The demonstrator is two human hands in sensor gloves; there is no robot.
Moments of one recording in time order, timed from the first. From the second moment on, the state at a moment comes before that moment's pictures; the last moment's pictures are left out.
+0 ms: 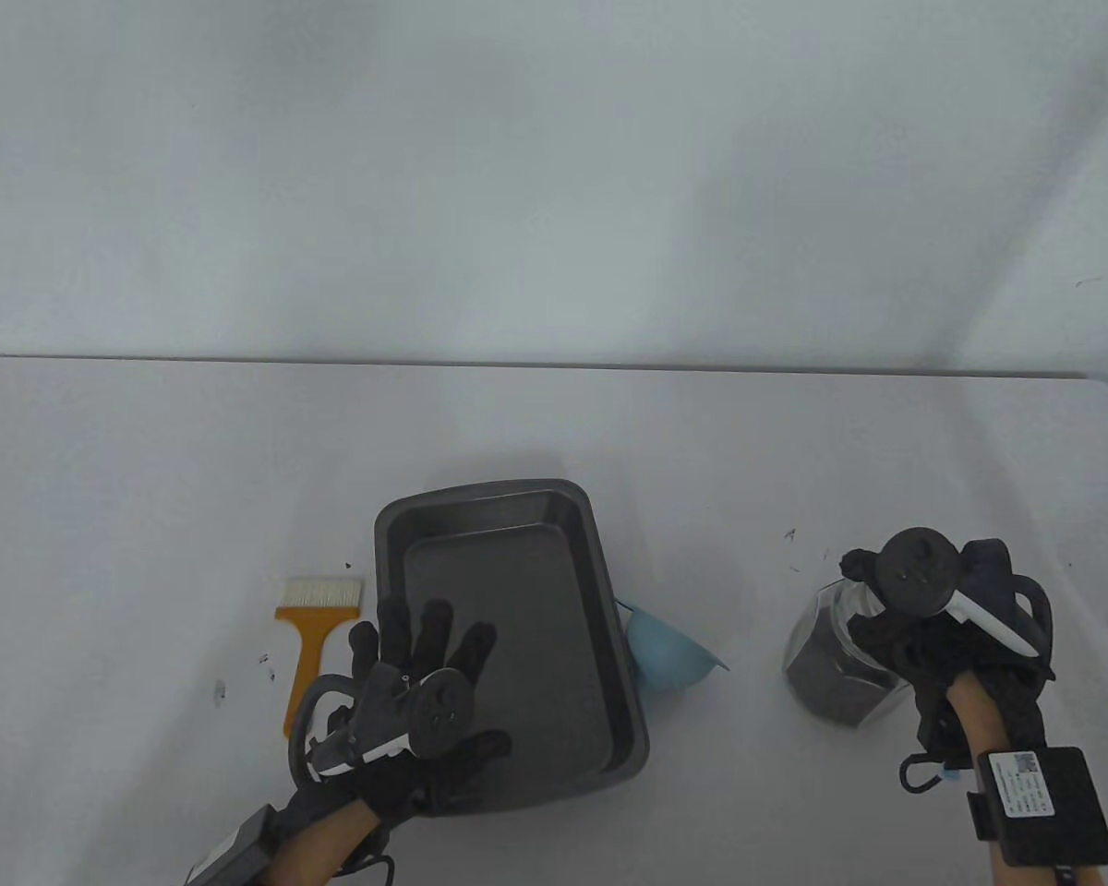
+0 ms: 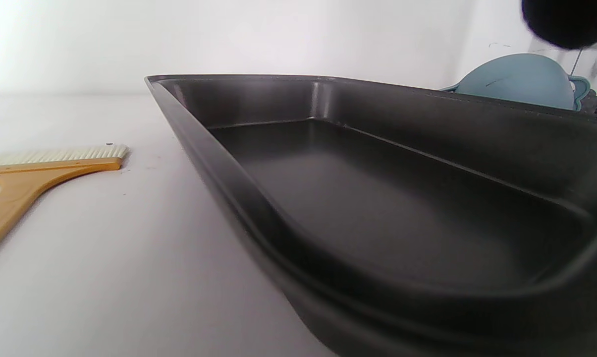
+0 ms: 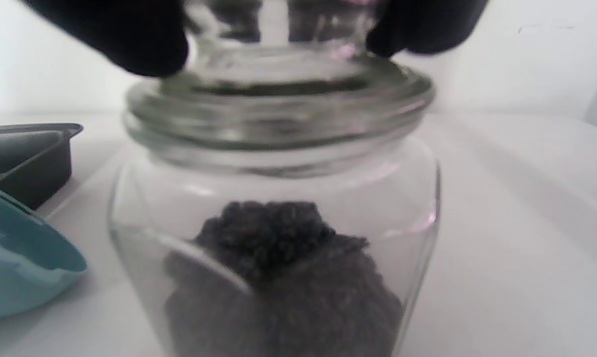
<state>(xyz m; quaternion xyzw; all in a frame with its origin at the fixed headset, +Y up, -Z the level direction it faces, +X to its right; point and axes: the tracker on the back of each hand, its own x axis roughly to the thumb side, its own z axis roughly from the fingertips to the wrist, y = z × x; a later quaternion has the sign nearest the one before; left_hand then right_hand) -0.148 -0.704 -0.268 -0.09 -0.16 0.00 0.98 0.301 -0.621 -0.351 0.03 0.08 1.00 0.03</state>
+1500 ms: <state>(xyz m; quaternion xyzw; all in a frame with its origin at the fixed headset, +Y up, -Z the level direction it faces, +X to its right) -0.142 -0.702 -0.272 -0.10 -0.19 0.02 0.98 0.119 -0.727 -0.295 0.29 0.12 0.95 -0.05</state>
